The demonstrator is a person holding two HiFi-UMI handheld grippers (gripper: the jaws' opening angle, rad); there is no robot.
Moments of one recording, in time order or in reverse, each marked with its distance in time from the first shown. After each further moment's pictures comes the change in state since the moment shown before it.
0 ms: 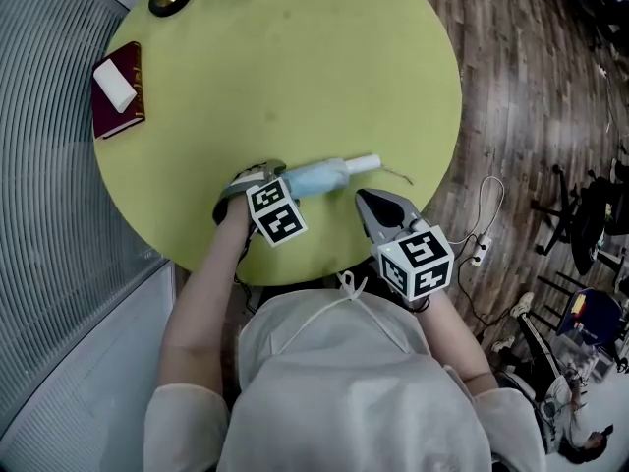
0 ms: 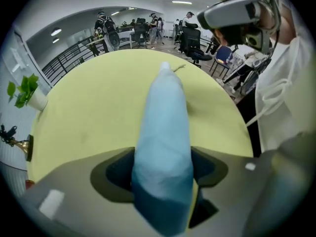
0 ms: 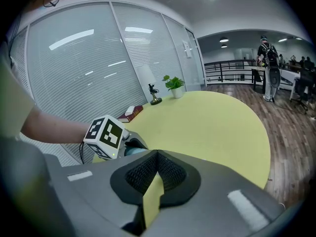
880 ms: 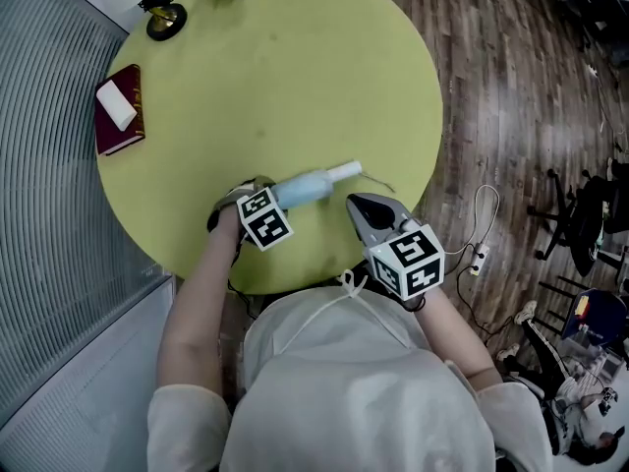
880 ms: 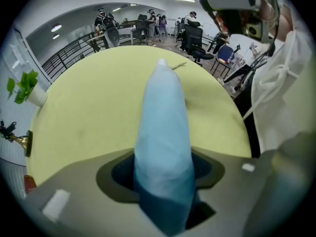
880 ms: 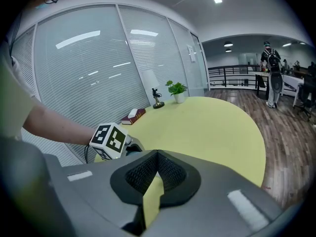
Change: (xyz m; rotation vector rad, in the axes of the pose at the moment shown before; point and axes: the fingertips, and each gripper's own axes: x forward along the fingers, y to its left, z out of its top) left arm -0.003 -0.011 0.000 -0.022 0.027 -0.010; right arm -0.029 -0.004 0.013 -0.052 -0.030 0.019
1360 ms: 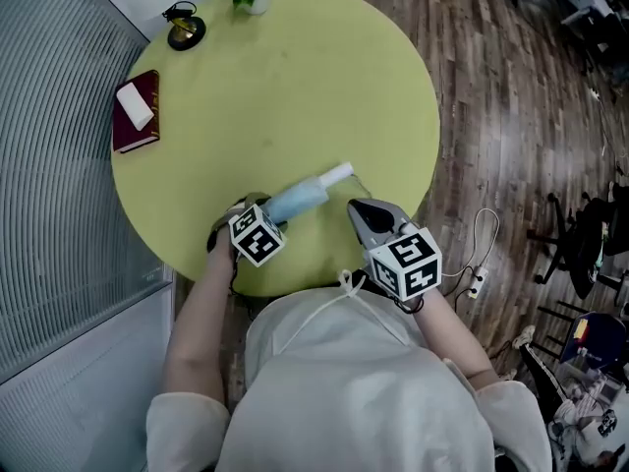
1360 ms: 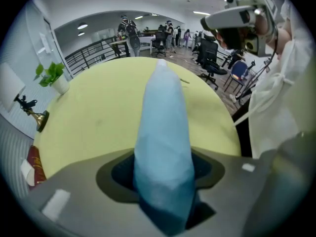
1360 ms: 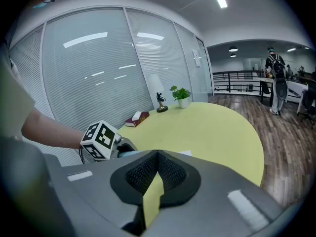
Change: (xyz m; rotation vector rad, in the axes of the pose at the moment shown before) left arm -0.035 -0.014 -0.006 -0.186 -0.104 0.085; right arm -0.017 0.004 0.009 -0.050 -0.033 0.021
